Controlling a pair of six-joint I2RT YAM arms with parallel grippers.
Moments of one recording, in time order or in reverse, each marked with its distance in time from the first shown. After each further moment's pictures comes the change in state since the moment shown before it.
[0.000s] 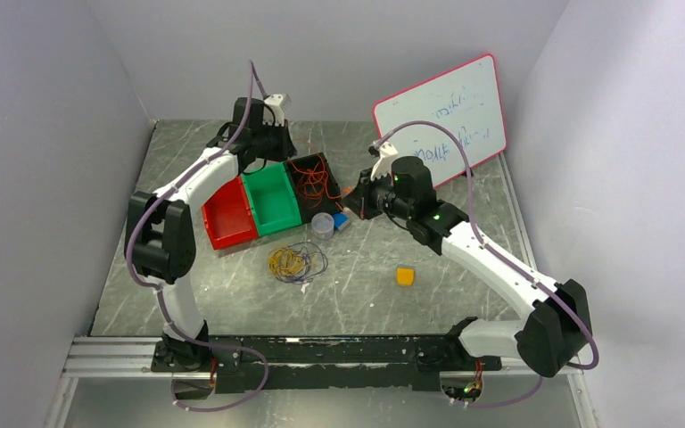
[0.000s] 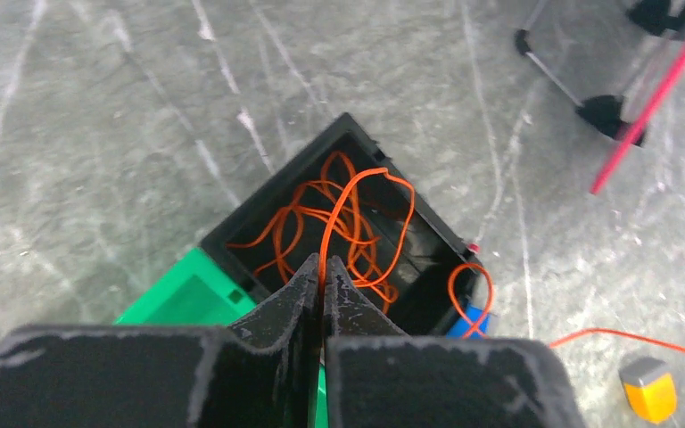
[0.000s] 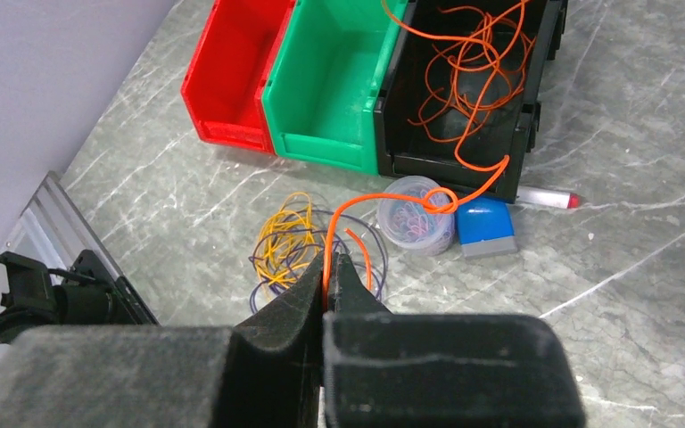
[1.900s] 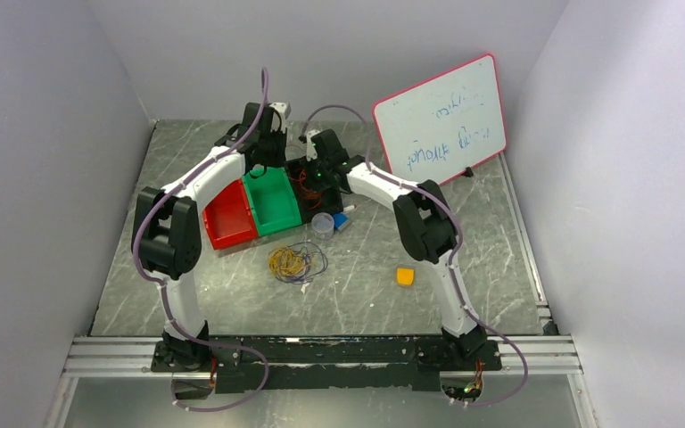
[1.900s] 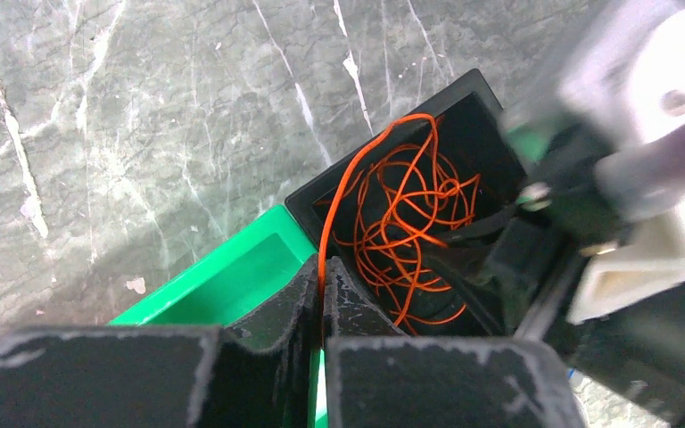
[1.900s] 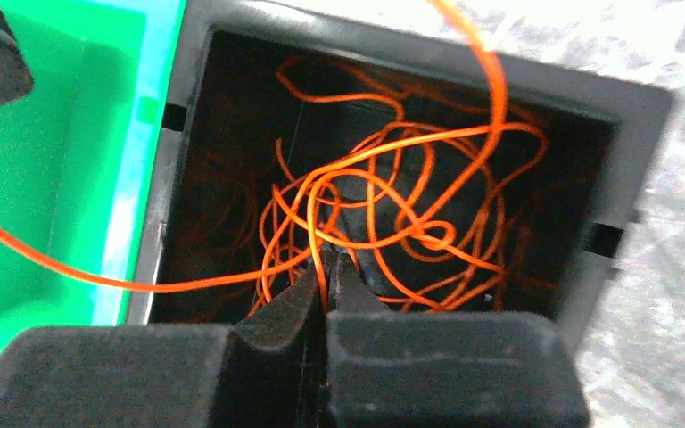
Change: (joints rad) left arm -0.035 0.057 0.058 -0.144 -0.290 0.044; right arm 0.006 1.038 0.823 -0.119 0.094 -0.203
